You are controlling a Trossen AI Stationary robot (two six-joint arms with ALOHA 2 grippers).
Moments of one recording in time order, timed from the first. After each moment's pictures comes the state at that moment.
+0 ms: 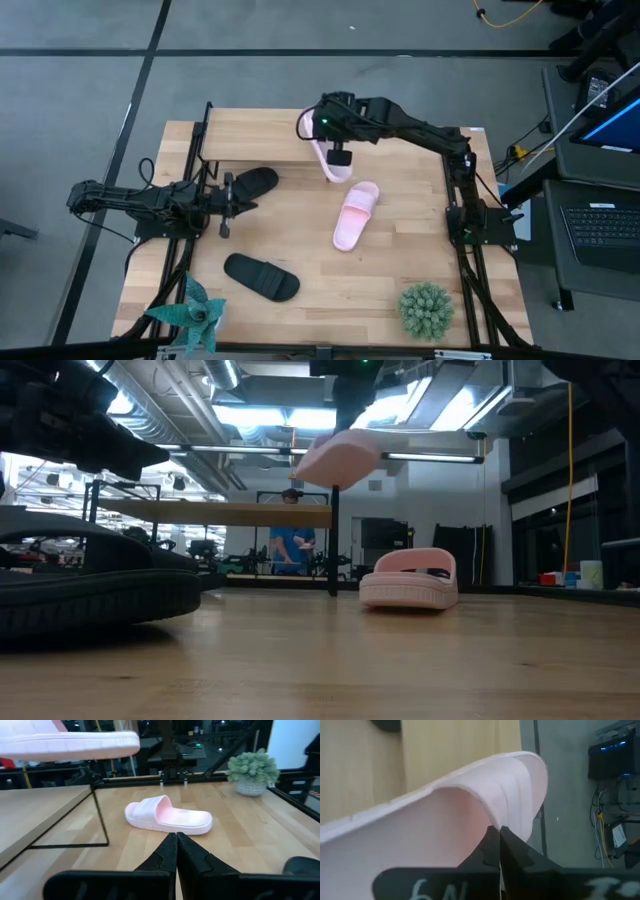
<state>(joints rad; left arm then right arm) -0.03 0.18 0.04 0.04 -0.12 0.06 -0.25 2.06 2.34 -1.28 0.42 -0.39</state>
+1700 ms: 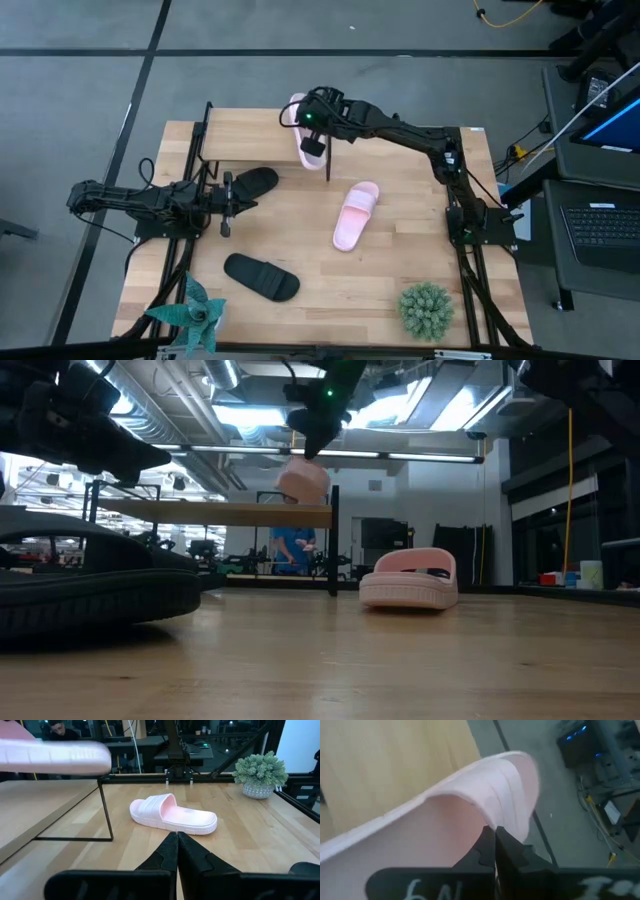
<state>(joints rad) -0.03 0.18 0.04 0.03 -0.14 0.00 -0.29 2.18 2.34 -1.00 0.50 -0.22</state>
